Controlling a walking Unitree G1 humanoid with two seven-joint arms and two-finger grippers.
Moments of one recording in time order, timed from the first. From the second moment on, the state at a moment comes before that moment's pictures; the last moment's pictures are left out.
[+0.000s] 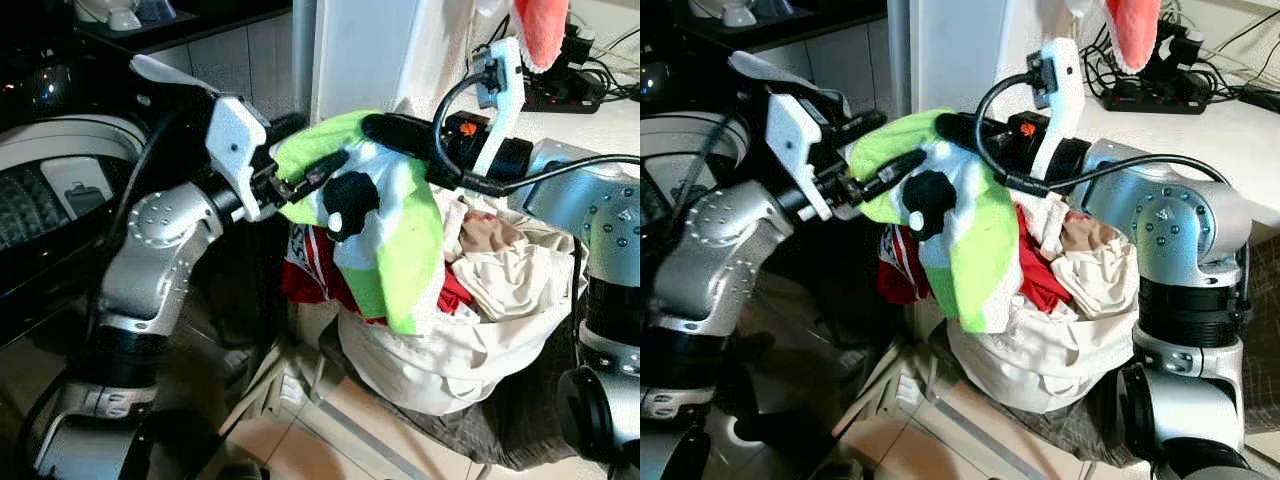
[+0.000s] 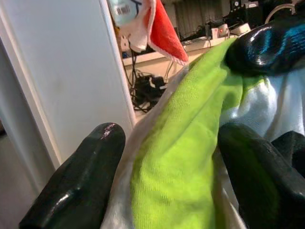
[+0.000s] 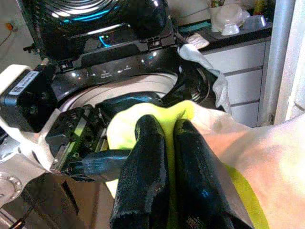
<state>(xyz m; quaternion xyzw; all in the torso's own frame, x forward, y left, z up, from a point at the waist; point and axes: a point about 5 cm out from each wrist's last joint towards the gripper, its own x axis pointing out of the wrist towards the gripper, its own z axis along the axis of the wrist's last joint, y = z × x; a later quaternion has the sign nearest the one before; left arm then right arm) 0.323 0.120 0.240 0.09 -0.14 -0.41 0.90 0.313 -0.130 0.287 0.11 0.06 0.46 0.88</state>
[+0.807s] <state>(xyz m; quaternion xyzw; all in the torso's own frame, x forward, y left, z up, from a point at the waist) 0.318 0.106 0.235 0.06 -0.13 -0.46 0.88 0.310 -0.131 0.287 0.11 0.05 0.47 0.88</state>
